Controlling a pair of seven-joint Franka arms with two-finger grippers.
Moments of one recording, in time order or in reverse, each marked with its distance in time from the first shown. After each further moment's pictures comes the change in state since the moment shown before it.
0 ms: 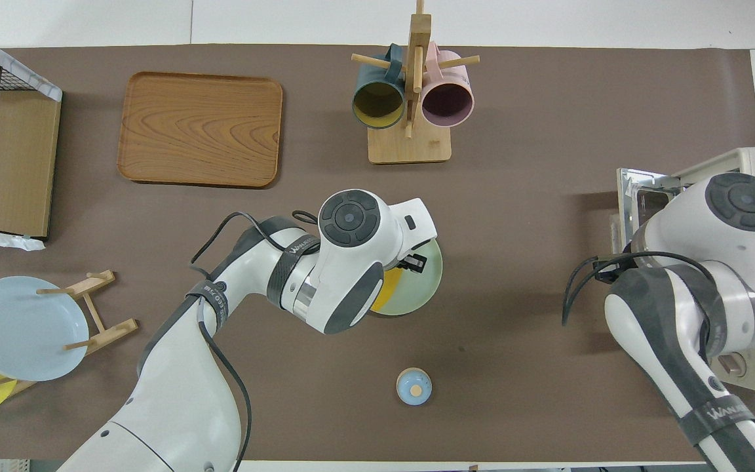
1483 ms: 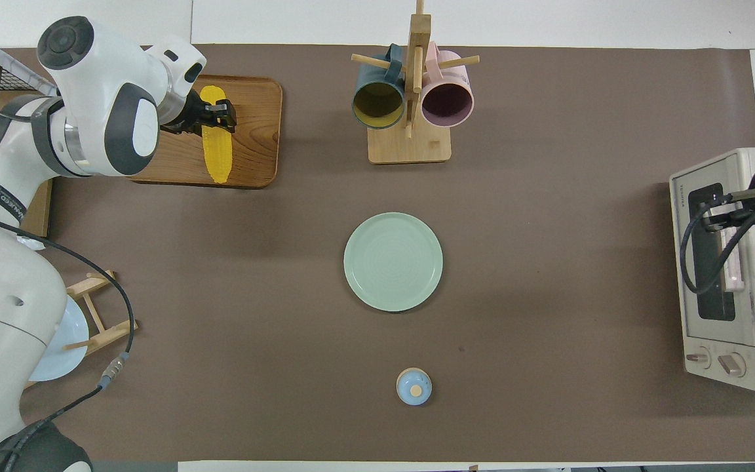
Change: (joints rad) left arm 0.517 0.222 0.030 0.417 0.063 -0.158 0.040; right arm -0.015 0.035 0.015 0.440 0.077 -0.276 -0.135
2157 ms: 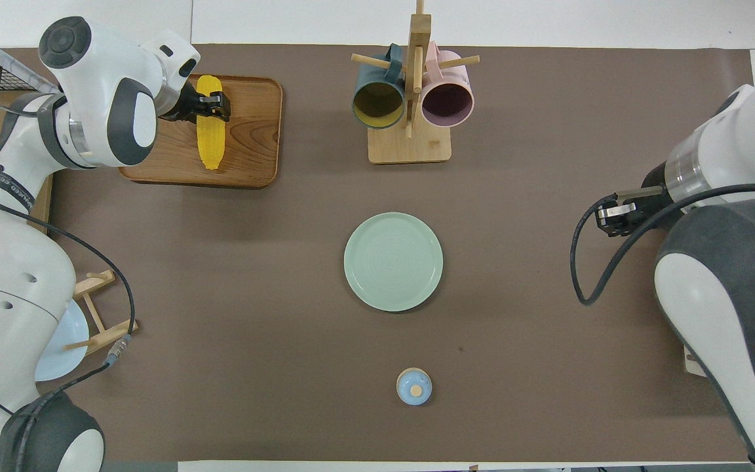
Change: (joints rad) left arm 0.018 0.087 0.000 0.094 0.003 0.036 0.082; right arm 0.154 0.022 0.010 0.031 0.075 -0.023 0.183
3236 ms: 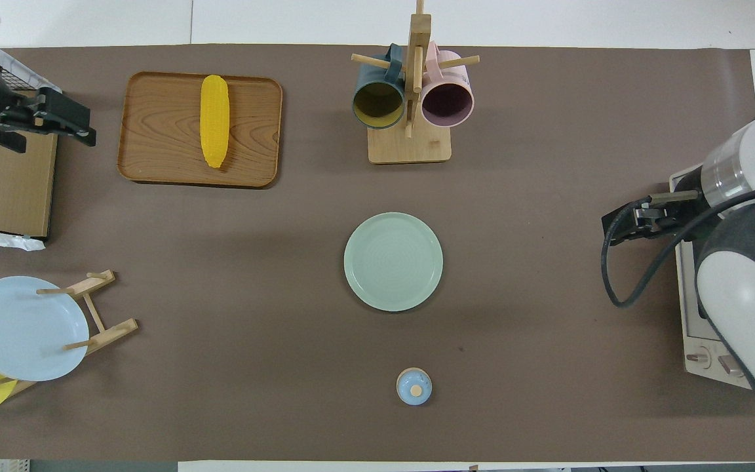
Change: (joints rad) left arm 0.010 -0.607 0.109 -0.032 0.047 -0.803 0.006; right arm -0.026 -0.025 -0.036 0.010 0.000 -0.064 -0.010
